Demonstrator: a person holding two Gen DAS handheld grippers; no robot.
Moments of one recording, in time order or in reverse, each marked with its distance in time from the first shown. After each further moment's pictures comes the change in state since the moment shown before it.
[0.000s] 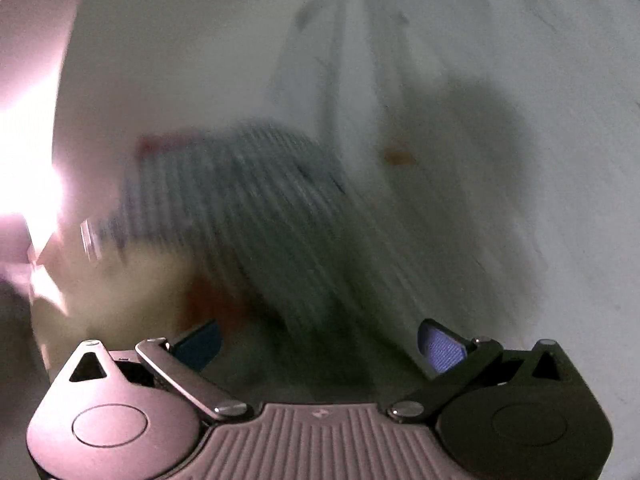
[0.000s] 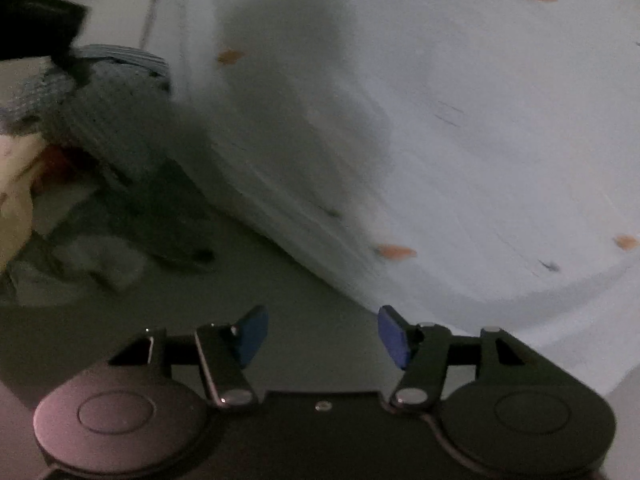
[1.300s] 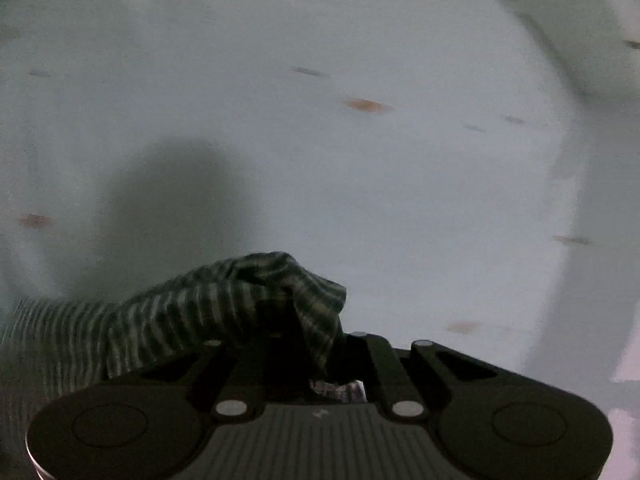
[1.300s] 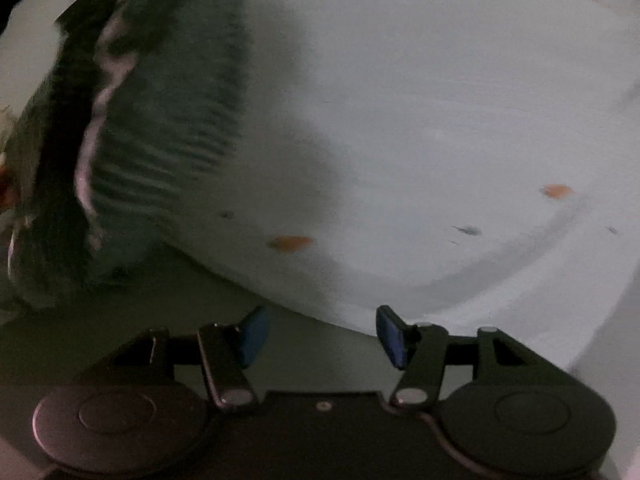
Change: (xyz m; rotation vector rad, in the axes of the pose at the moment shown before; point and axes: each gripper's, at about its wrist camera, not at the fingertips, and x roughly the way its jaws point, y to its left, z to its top) left arm -0.136 -0.292 -0.046 0.263 0.002 -0.883; right arm -0.035 -0.120 -0.065 0.191 -0.038 -0.178
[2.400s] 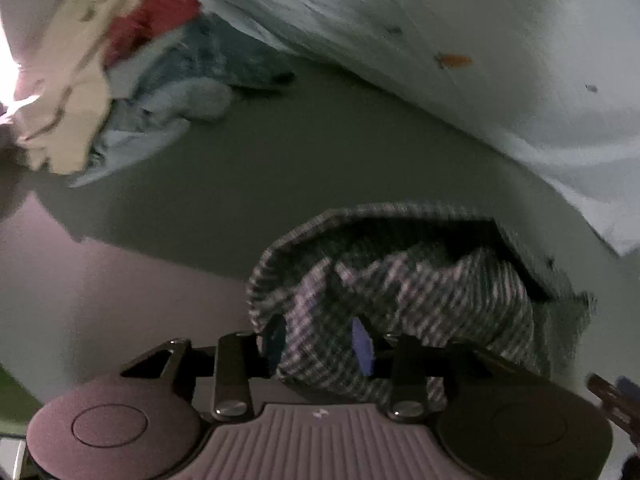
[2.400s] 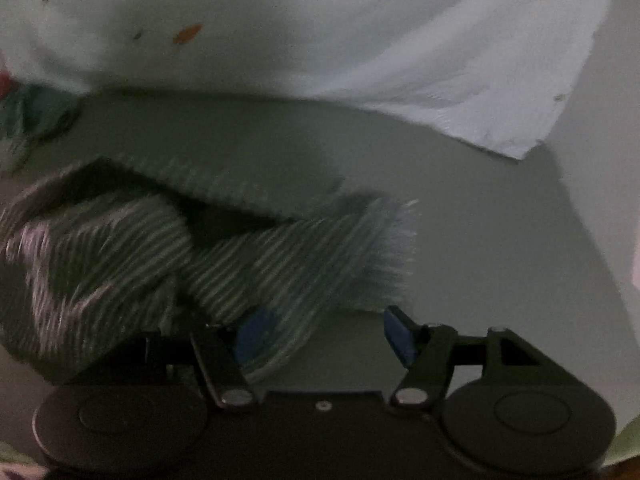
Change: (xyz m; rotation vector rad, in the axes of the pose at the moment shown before) left arm -0.087 0.076 -0.257 -0.212 0.726 0.679; right arm -0.021 -0.125 -0.150 0.134 0.514 0.074
